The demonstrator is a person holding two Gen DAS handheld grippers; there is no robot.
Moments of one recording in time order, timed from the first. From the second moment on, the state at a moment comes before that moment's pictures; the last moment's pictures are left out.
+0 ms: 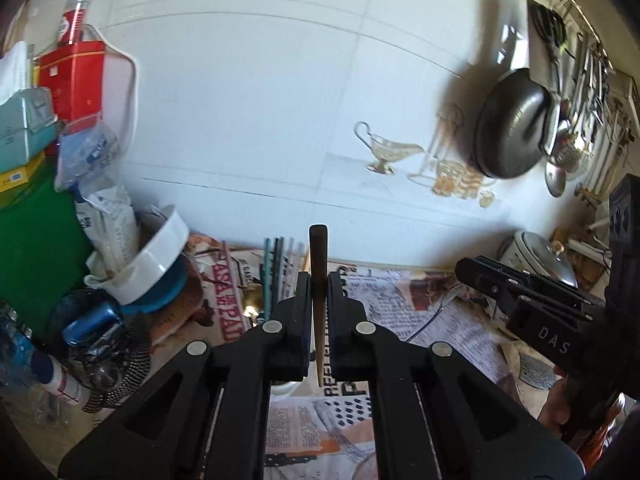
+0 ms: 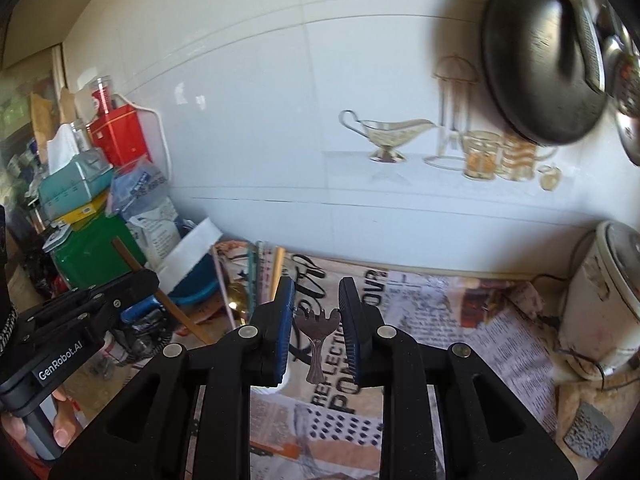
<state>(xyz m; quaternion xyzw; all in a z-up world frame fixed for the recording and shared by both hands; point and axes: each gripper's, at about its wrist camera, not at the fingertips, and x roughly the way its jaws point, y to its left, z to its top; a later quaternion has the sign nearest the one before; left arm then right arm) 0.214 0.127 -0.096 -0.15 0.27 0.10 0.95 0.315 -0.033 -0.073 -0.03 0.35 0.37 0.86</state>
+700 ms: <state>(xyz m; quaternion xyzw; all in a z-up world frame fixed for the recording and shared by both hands) 0.256 0.186 -0.153 -0.15 0.34 0.15 0.92 0.335 0.062 -0.145 -0.06 0.43 0.43 0.79</state>
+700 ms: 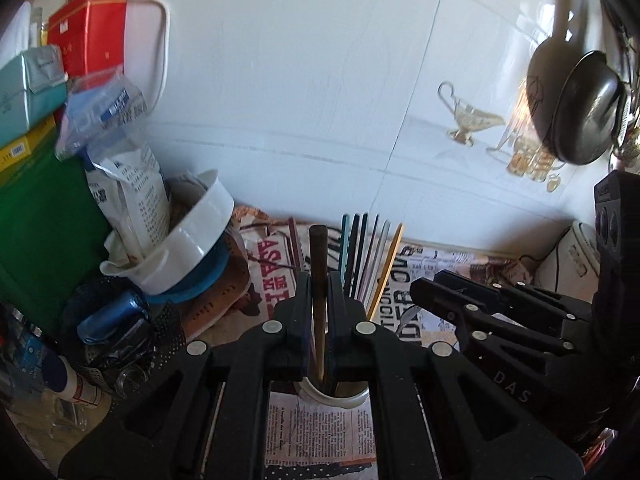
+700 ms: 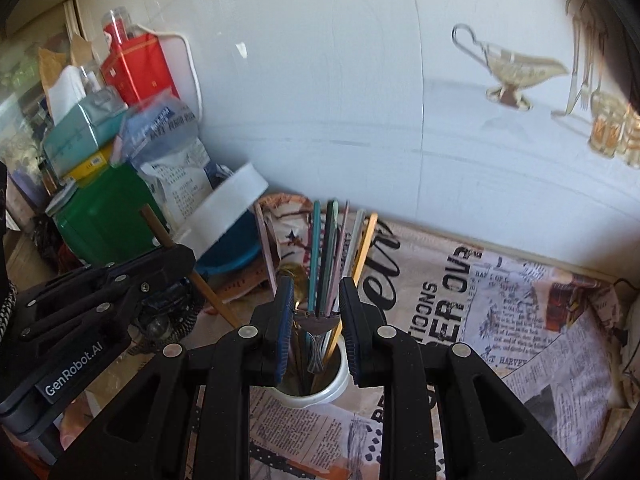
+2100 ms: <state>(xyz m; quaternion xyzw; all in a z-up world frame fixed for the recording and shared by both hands) 0.052 0.099 -0.015 -0.01 0.14 0.11 0.98 0.222 -0.144 0.022 -0.01 0.21 0.39 0.90</state>
